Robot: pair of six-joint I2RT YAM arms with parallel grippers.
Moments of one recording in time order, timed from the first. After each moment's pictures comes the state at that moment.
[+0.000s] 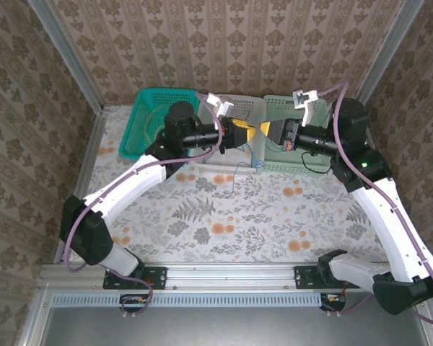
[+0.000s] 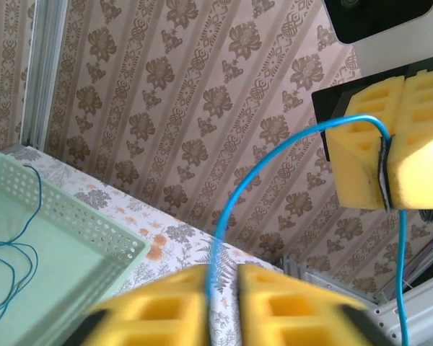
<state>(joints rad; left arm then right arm) -0.70 1.51 1.31 0.19 0.79 -0.40 0.30 1.11 1.38 -0.48 -0.67 0.56</state>
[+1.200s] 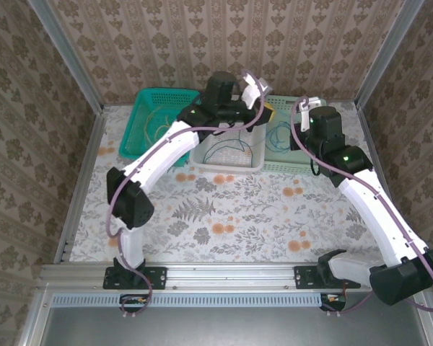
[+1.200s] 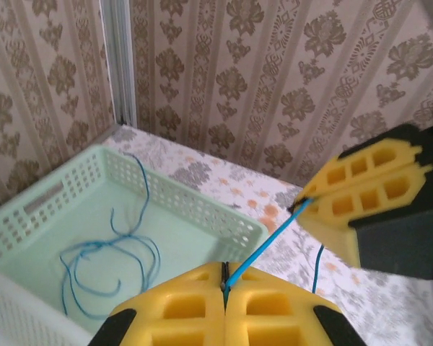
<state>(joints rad) -0.76 1.98 2.05 -0.38 0.55 0.05 0.30 1.19 1.27 -0.57 0.31 0.01</state>
